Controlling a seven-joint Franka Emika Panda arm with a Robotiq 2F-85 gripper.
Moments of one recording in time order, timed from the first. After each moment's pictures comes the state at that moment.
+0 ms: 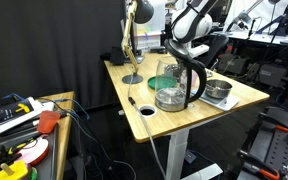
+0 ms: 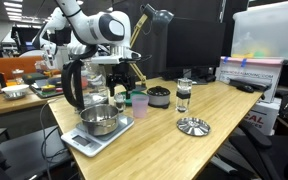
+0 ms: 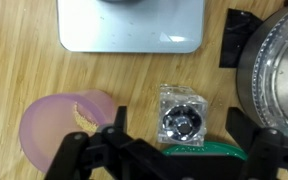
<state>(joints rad) -0.05 0.50 -0.06 -2.00 -0.08 2.35 -0.02</state>
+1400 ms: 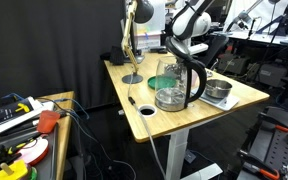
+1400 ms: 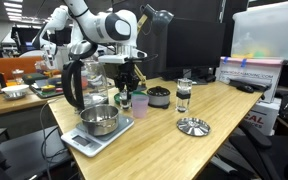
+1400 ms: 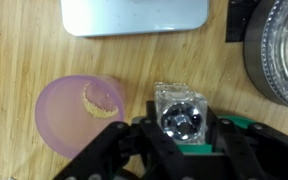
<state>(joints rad) -0.08 0.52 -0.06 -1.94 -0.03 2.34 -0.02</state>
